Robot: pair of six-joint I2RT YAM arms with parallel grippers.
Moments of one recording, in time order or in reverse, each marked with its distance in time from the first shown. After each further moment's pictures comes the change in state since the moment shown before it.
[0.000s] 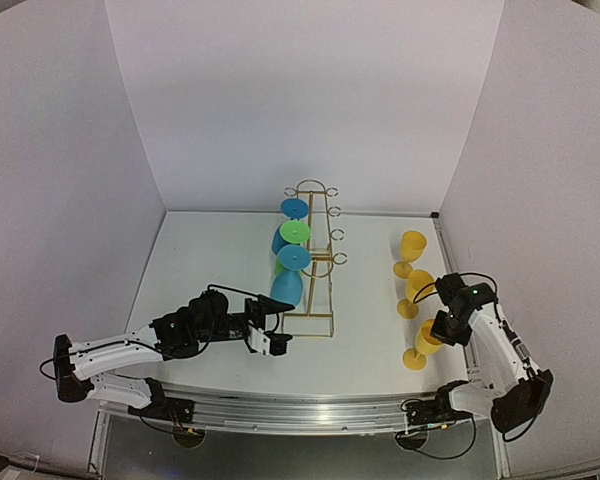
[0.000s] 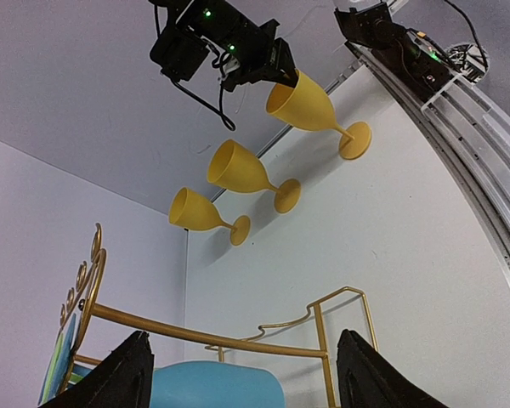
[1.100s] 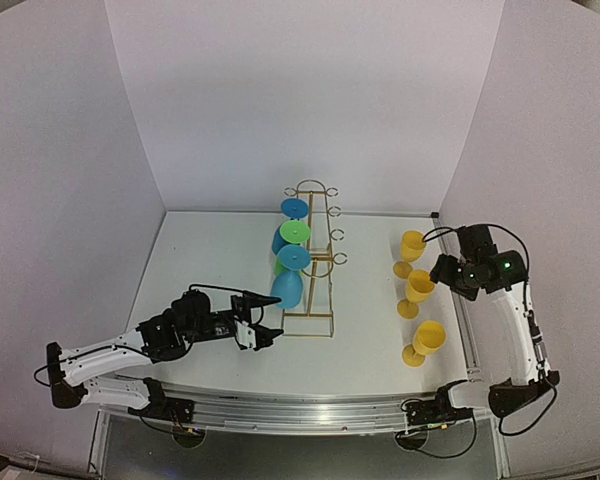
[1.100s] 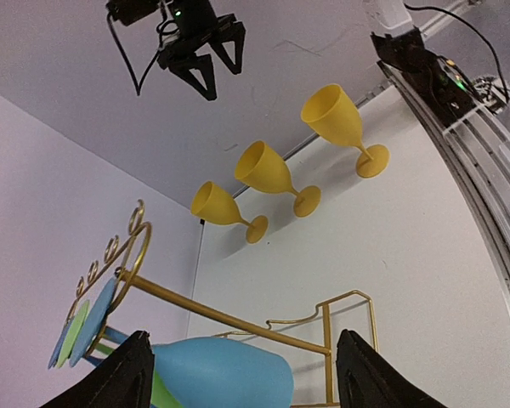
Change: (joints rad) left arm 0.022 -0.092 -0.046 0.025 -0.016 -0.088; right arm 0.000 0.113 0.559 -0.008 -0.053 -0.100
